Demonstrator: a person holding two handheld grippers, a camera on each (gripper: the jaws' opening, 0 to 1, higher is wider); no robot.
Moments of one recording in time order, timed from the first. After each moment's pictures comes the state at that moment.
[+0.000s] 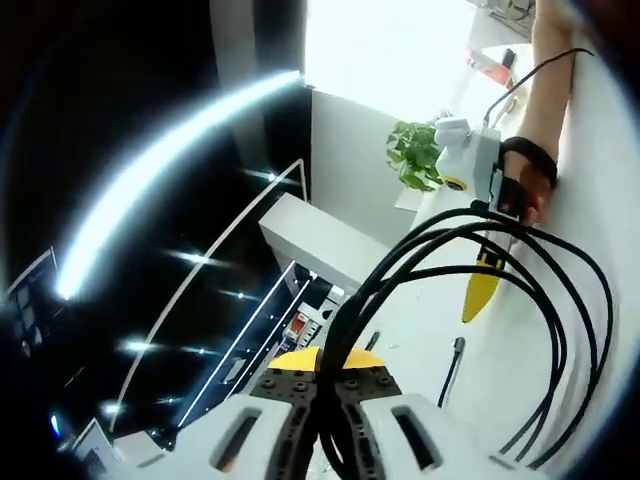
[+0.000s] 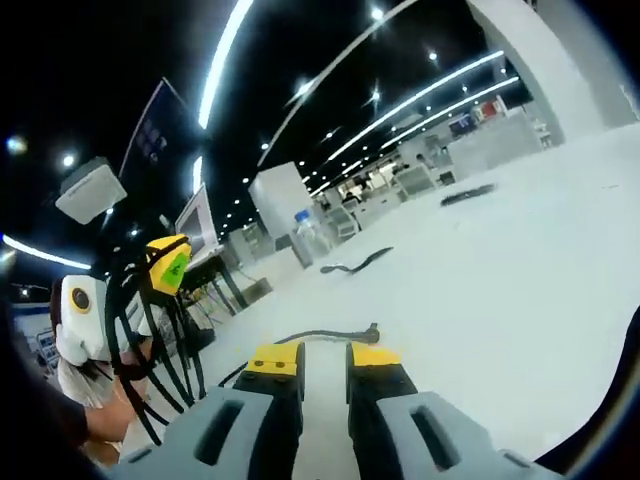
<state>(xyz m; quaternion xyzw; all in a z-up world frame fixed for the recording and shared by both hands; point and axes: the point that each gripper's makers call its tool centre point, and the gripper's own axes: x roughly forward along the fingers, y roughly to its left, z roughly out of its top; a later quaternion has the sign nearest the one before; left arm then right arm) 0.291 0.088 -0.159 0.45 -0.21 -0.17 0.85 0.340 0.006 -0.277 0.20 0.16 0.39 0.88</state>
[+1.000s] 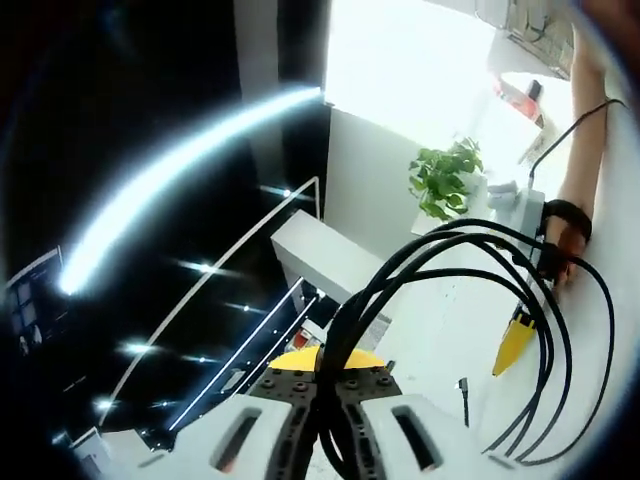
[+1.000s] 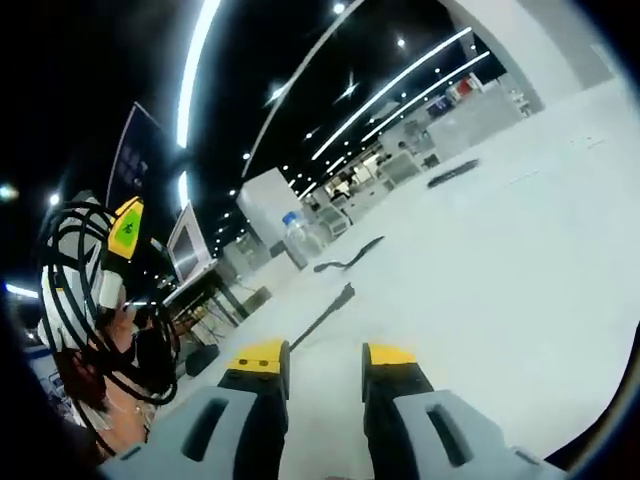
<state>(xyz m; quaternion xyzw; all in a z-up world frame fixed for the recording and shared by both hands) 0.283 0.077 -0.096 0.42 -0.25 -0.19 0.85 0.348 0.004 -0.286 0.24 0.18 0.36 0.88</state>
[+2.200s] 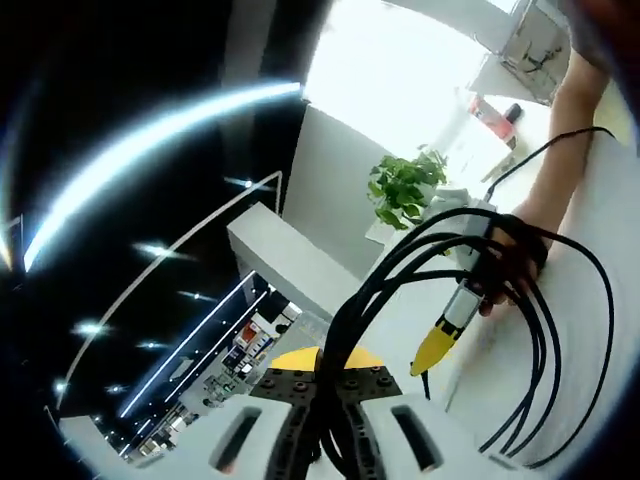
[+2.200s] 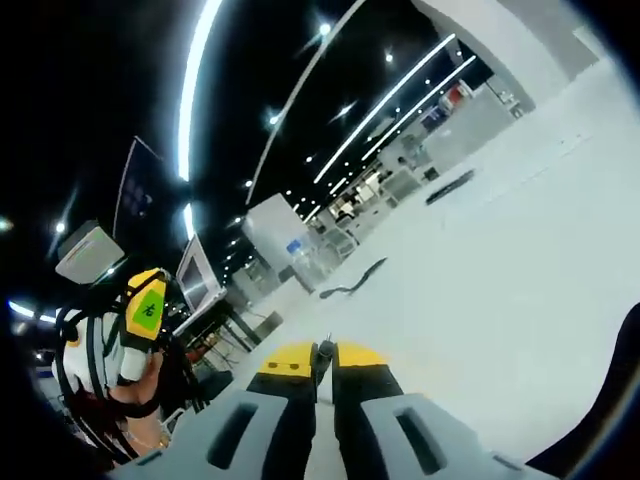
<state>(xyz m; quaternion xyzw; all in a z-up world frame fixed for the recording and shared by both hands) 0.288 0.040 -0.155 0.38 -0.18 -0.28 0.86 0.353 -0.006 -0.268 0.28 0.15 0.36 0.87</state>
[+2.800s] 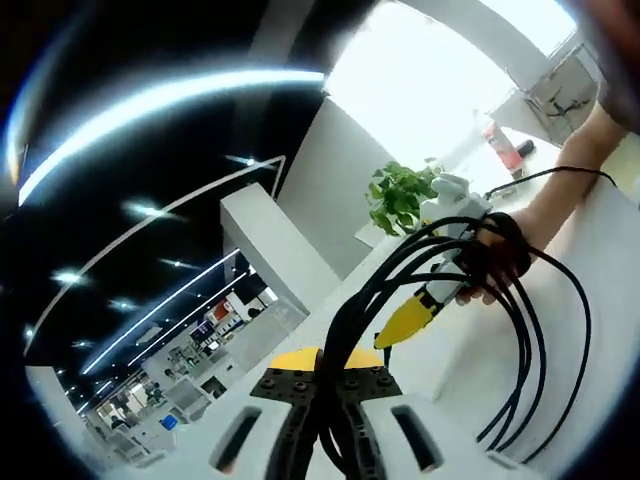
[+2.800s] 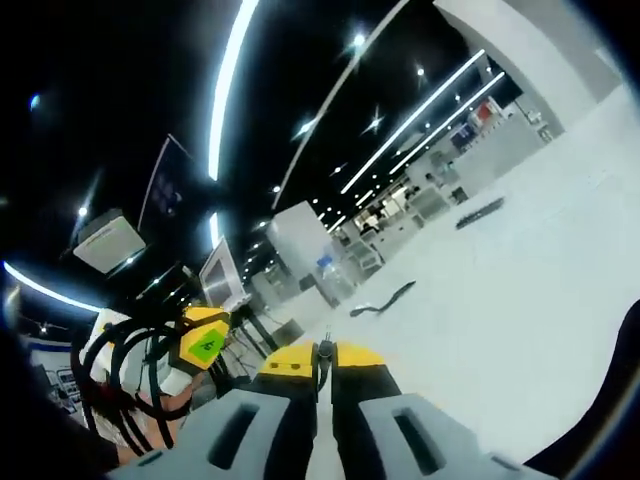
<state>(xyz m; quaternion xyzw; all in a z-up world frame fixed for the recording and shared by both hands) 0.287 0.048 -0.170 0.31 -0.14 -0.32 0.88 0.341 -0.007 -0.229 0.27 0.09 0.40 0.87</state>
